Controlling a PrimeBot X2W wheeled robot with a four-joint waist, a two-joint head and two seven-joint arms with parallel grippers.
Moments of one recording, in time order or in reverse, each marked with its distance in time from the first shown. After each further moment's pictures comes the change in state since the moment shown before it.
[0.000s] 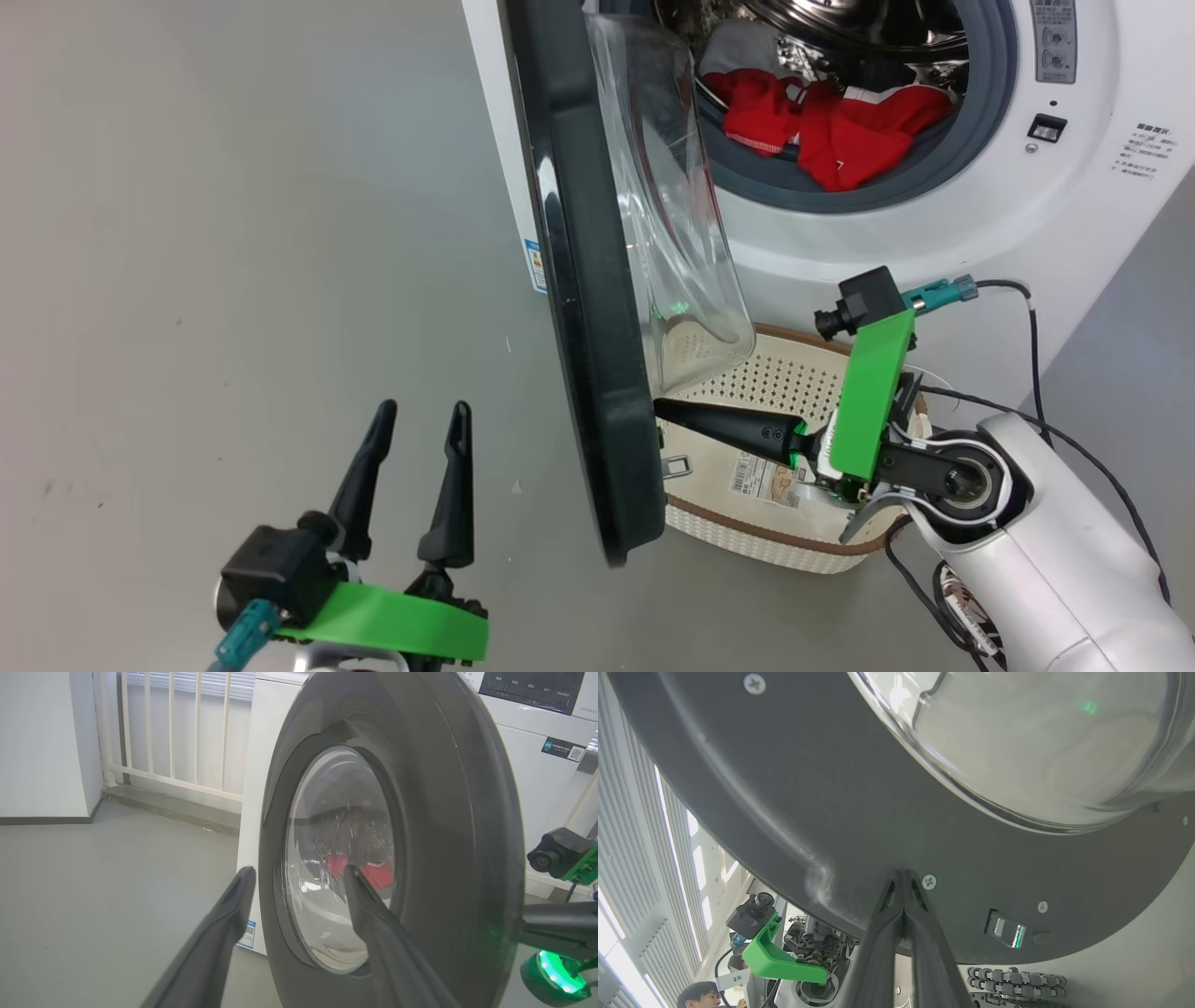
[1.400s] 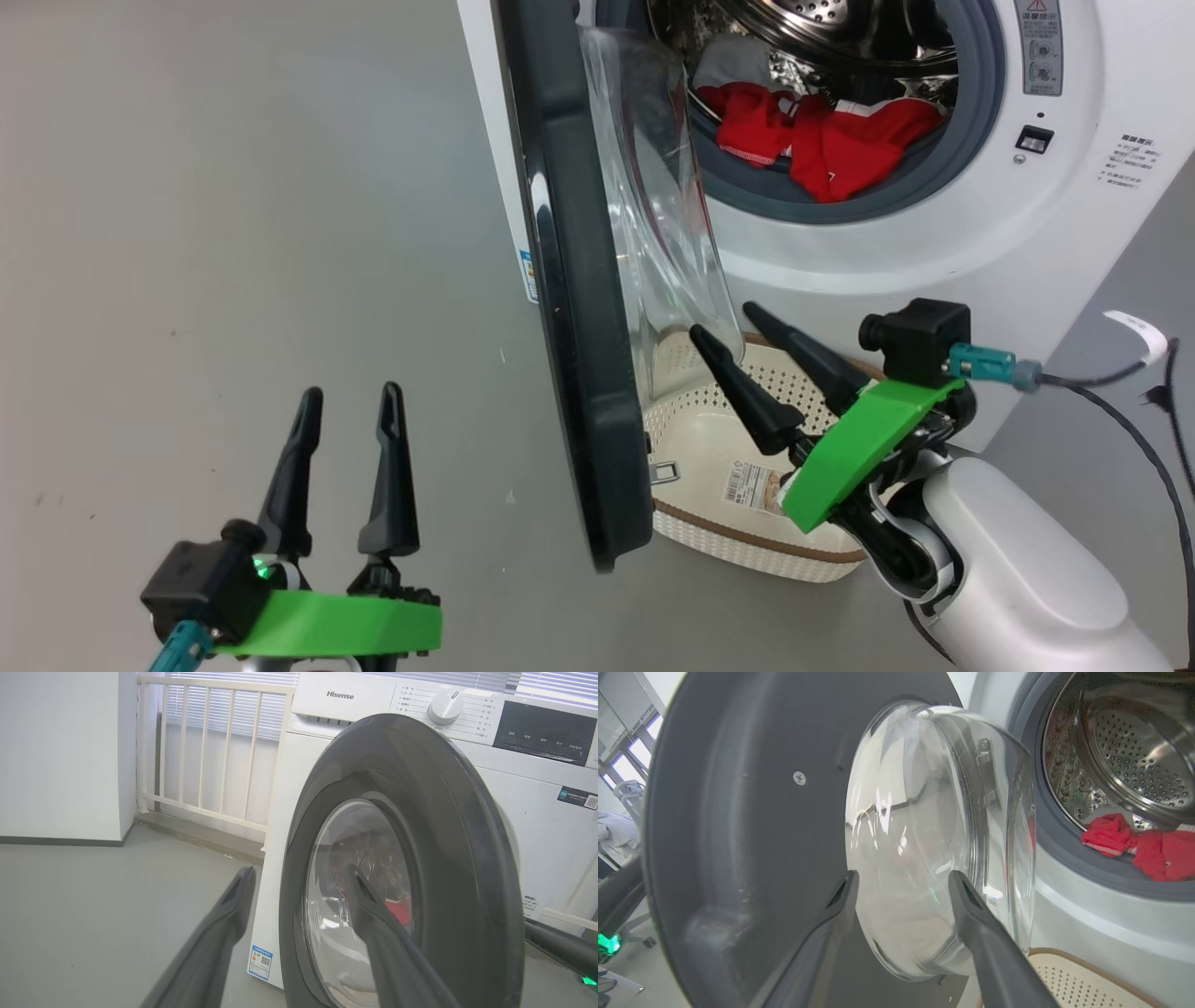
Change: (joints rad) left arm 0.041 -0.001 0.090 -0.107 0.010 0.029 0.000; right arm 0.051 -0.017 0.086 -0.042 -0.764 0.001 -0.711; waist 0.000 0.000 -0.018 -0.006
